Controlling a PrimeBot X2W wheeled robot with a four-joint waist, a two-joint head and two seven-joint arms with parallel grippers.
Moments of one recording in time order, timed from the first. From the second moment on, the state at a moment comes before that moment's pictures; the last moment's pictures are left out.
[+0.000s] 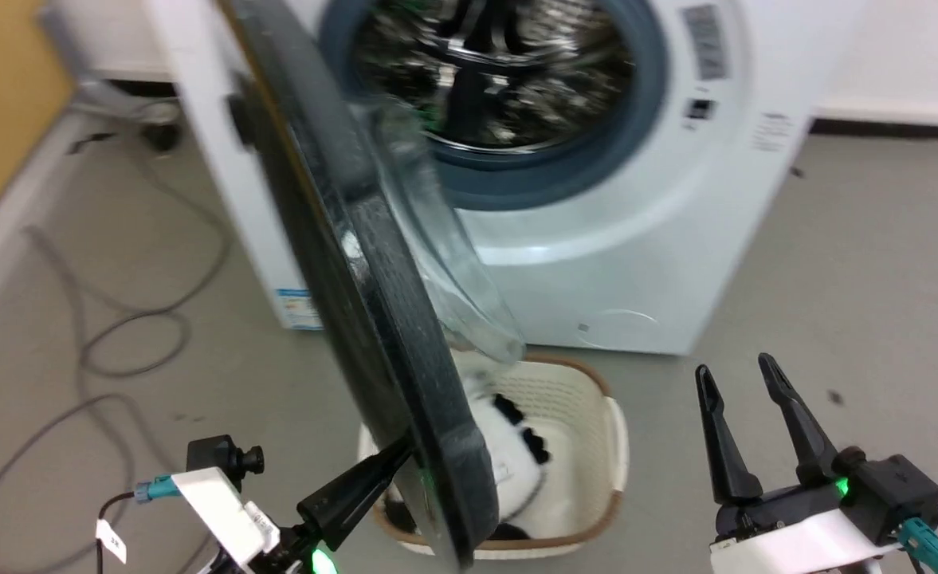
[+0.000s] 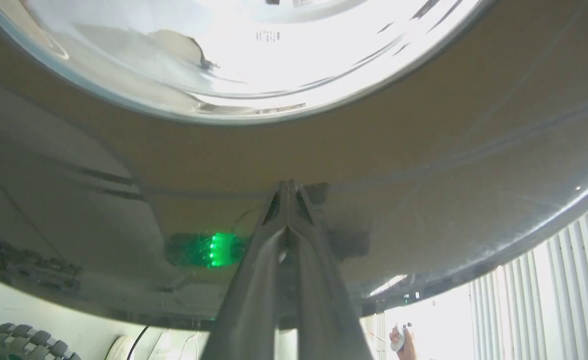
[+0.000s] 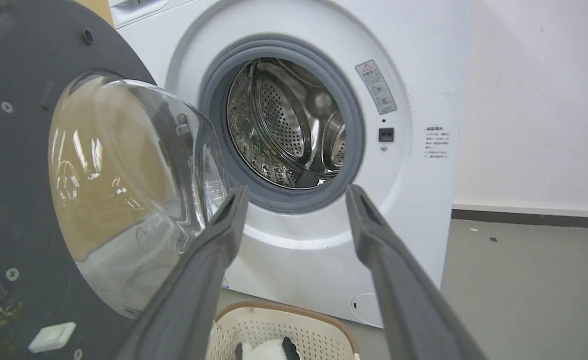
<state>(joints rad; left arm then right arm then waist) -0.02 0.05 0.02 0.02 -1.69 -0.01 0.82 0.00 -0.05 0.10 -0.01 0.19 0.13 -0.26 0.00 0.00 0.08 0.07</state>
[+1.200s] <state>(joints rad) -0.58 0.05 -0.10 0.46 -1.57 -0.13 0.10 -0.03 -0.05 0.12 -0.04 0.24 0.13 -0.26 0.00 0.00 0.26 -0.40</state>
